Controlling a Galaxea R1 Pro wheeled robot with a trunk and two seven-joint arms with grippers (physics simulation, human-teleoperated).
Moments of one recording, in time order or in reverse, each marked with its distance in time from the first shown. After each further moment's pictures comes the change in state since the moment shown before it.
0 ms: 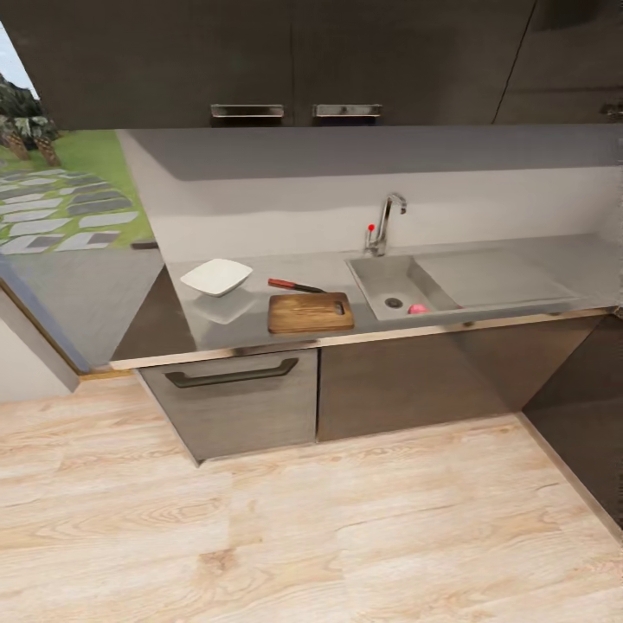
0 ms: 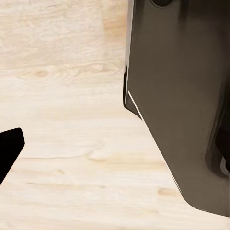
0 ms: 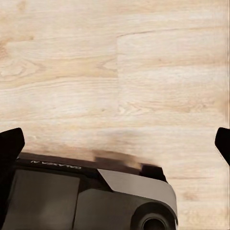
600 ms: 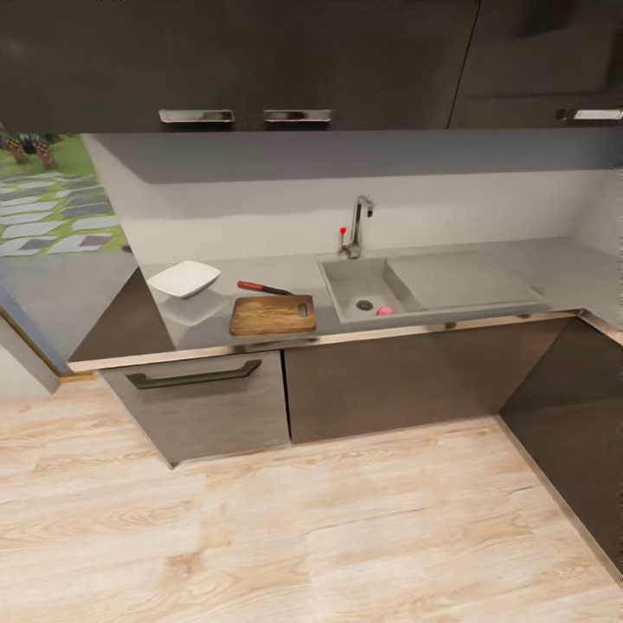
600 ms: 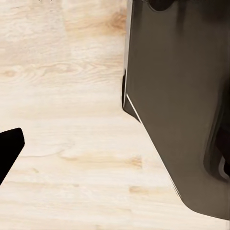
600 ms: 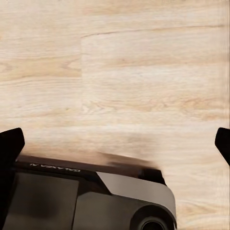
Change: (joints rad) left arm 0.000 -0.002 -0.001 0.000 0.000 -0.001 0.000; right arm 0.000 0.000 0.000 0.000 0.001 -0.001 -0.003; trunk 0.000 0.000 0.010
